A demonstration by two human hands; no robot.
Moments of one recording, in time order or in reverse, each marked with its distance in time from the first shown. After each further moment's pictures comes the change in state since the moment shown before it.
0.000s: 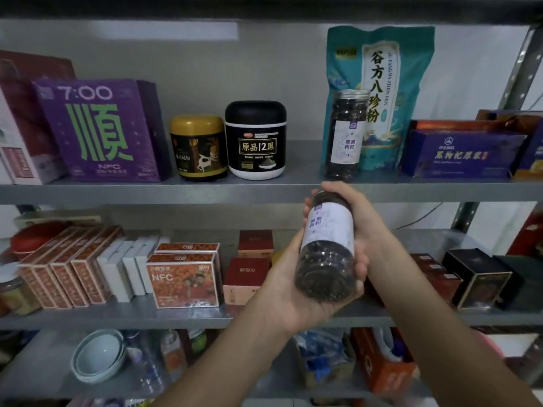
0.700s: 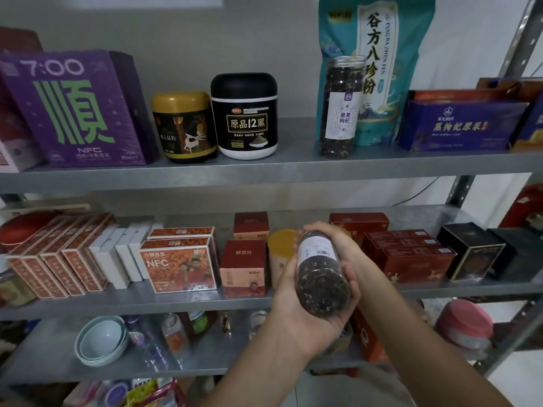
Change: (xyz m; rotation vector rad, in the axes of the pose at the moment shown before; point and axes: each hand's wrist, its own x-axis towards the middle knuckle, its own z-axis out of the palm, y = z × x) left_hand 0.011 -0.045 -0.027 -0.458 0.206 -0.016; right_hand 0.015 0.063 -0.052 -0.045 0.156 0.240
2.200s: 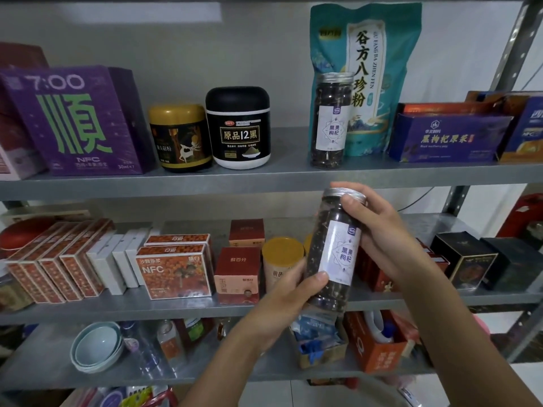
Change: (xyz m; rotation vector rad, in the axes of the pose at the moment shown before) left_hand 0.019 0.025 -0.026 1.264 -0.325 0.478; right_hand -0.071 -0.050 -0.021 -0.443 -0.187 -0.759
